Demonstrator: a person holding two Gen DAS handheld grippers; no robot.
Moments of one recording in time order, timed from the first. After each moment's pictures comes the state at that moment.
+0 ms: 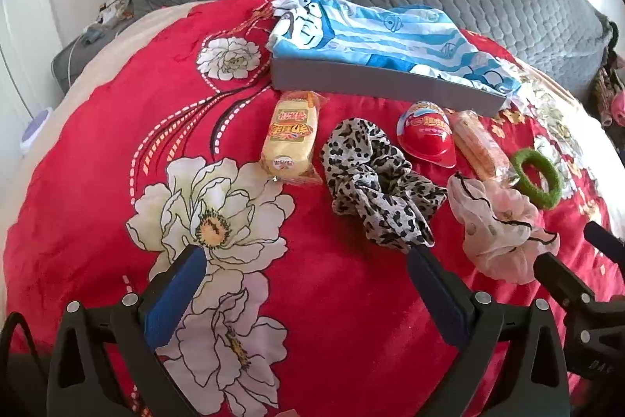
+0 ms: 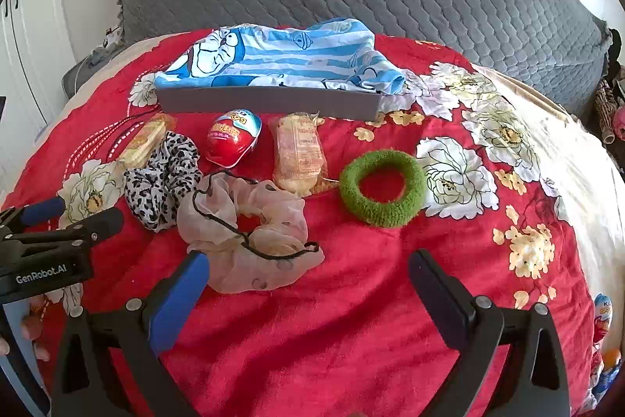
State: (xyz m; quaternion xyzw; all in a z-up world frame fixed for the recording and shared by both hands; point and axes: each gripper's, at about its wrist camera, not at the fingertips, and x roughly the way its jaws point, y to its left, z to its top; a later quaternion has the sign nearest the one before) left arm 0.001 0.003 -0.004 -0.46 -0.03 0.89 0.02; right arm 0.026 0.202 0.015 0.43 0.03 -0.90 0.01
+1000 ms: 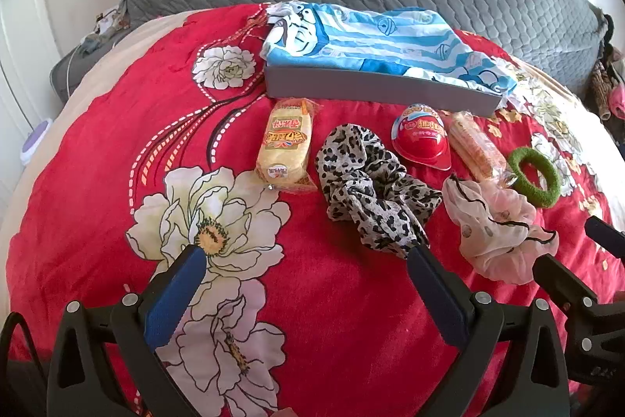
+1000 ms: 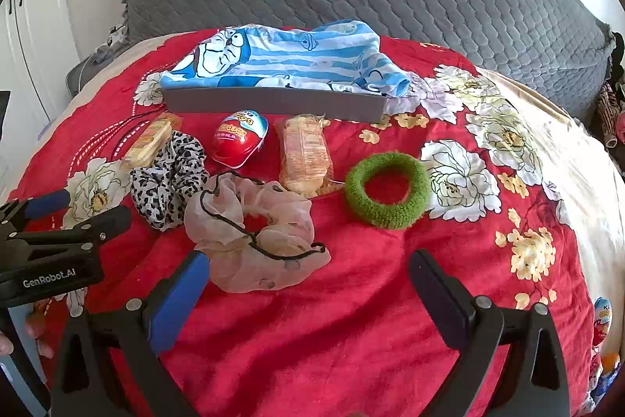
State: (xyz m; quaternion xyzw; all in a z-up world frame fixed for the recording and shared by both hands) left arm 0.001 0.006 -0.003 -0.45 -0.02 0.89 0.03; right arm 0.026 0.199 0.017 0.43 0.03 -0.90 0.01
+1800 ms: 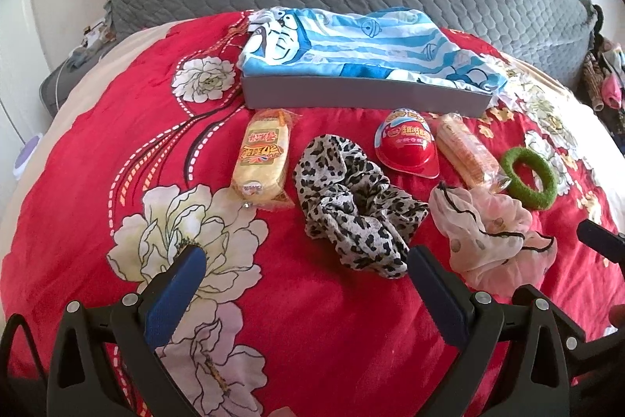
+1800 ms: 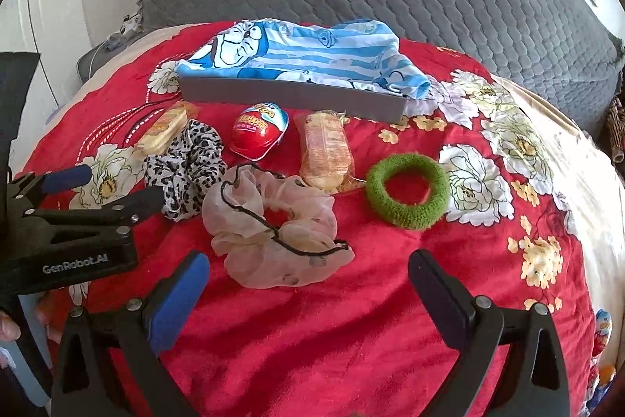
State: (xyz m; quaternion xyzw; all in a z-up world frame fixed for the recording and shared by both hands) left arm -0.011 0.020 -0.006 -0.44 -0.01 0.90 0.04; right arm 0.027 0.184 0.013 0.43 0.06 -0.90 0.04
